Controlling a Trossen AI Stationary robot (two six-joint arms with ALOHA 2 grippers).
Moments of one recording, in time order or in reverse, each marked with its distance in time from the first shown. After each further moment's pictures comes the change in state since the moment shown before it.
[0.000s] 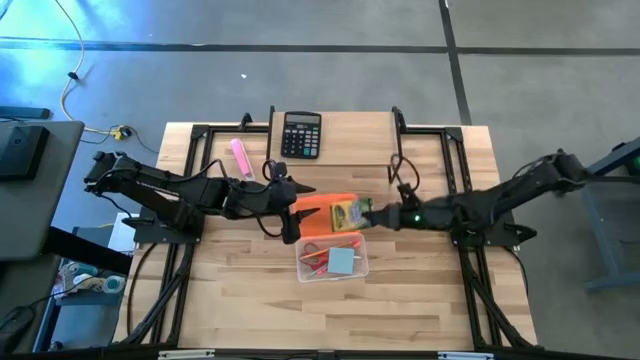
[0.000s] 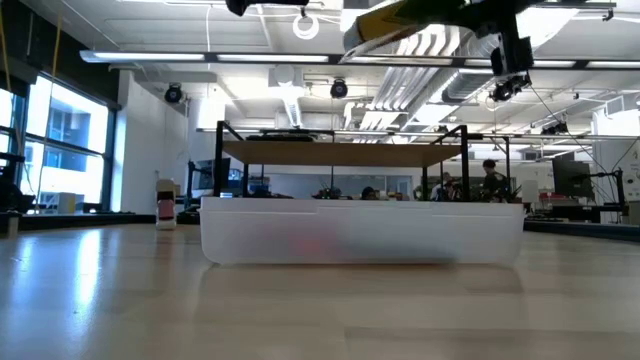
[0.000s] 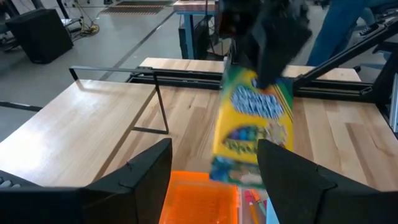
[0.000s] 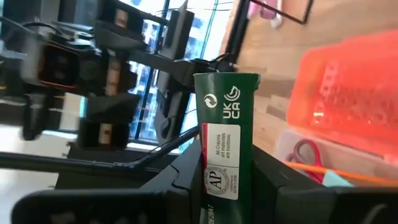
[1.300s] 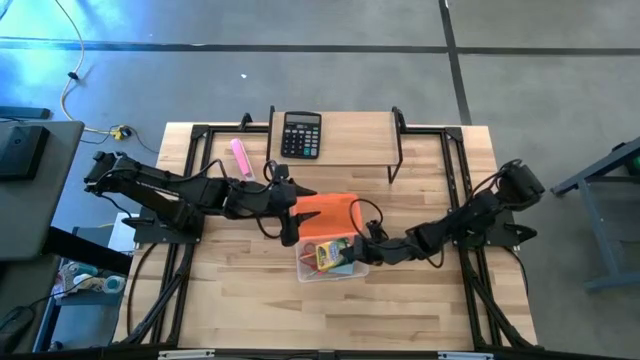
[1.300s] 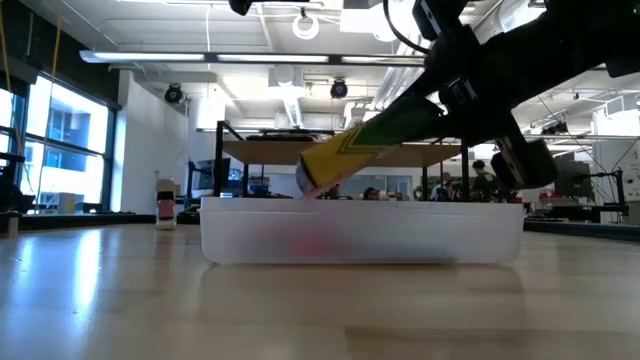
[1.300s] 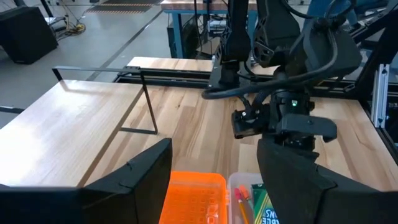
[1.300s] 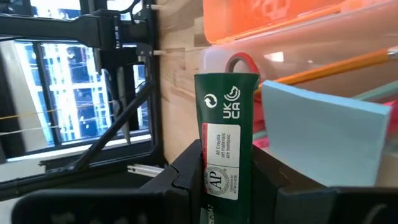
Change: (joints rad) left arm 0.000 0.001 0.000 0.002 0.051 0.002; right arm 0.096 0.576 -0.007 0.356 -0.038 0.388
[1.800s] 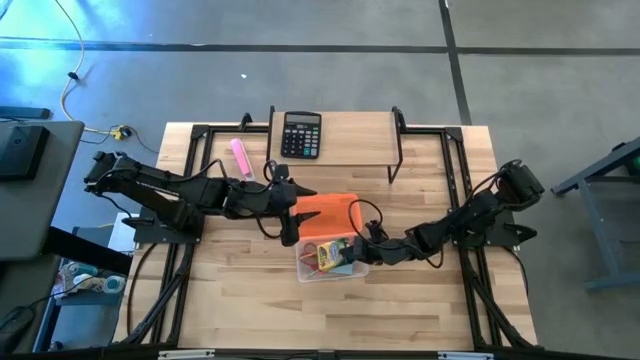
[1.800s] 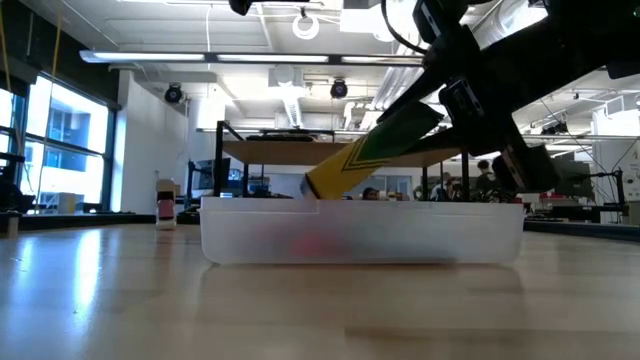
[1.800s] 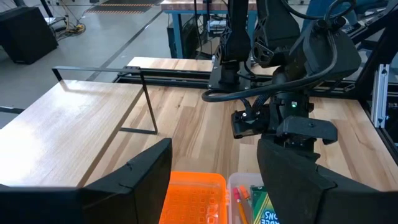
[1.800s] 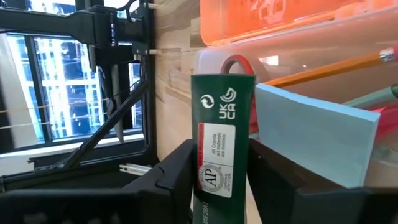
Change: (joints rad) left arm 0.000 0.000 0.000 0.000 0.000 0.000; right arm 0.000 0.003 0.000 -0.017 0.000 -0.030
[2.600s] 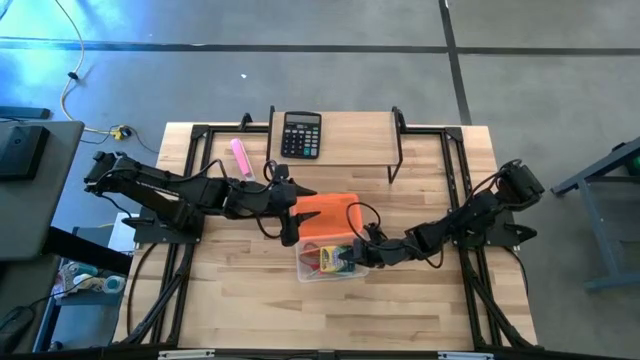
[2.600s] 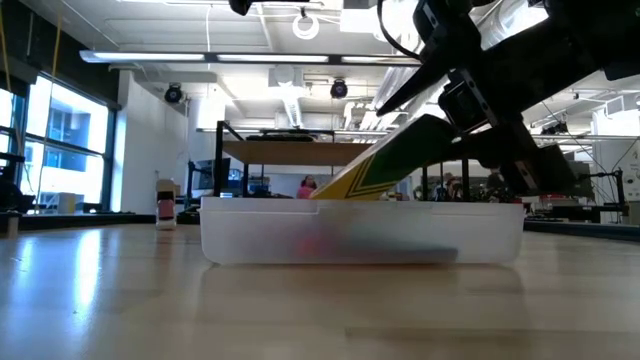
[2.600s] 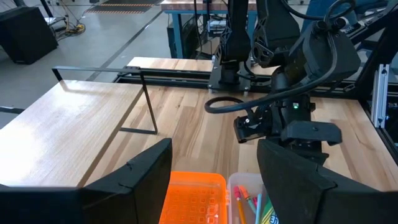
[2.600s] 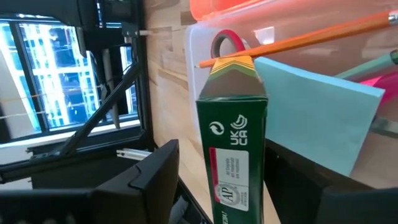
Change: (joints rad) left arm 0.000 0.000 0.000 0.000 0.000 0.000; right arm 0.000 0.000 0.000 -0.013 -0.083 0.035
